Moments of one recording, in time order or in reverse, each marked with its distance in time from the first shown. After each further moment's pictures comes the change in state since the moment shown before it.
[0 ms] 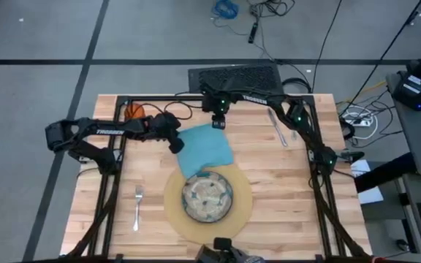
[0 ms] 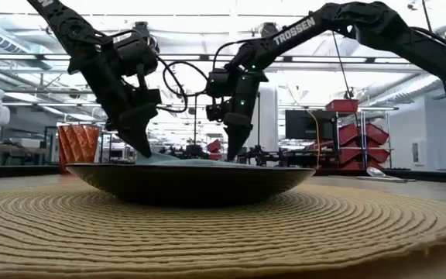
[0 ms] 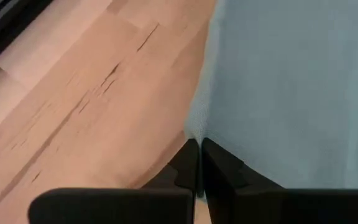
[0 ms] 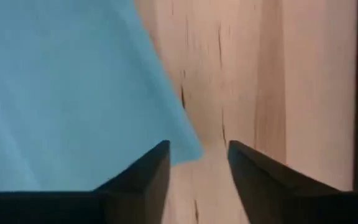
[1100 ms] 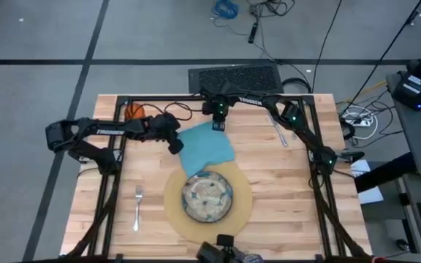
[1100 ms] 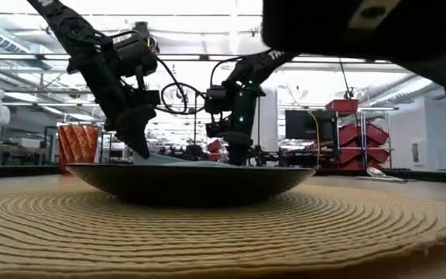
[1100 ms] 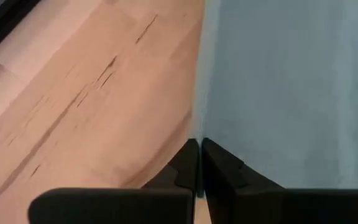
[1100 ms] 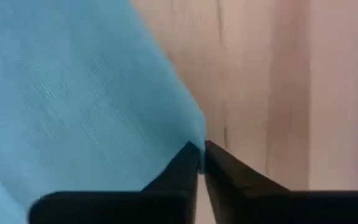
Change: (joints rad) left arm -0.002 0.000 -0.001 -0.016 0.000 0.001; right arm -0.019 0.076 0.000 -0.009 0.041 0.007
